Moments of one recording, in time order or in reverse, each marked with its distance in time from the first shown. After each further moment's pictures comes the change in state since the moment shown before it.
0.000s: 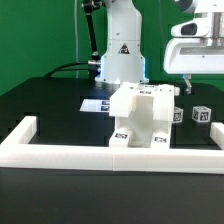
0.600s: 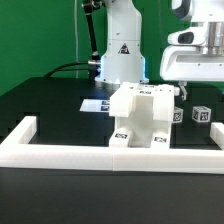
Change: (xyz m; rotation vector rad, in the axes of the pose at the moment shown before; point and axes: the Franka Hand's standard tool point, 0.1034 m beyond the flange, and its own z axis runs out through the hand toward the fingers) arm -0.016 0.007 0.024 -0.026 0.003 -0.038
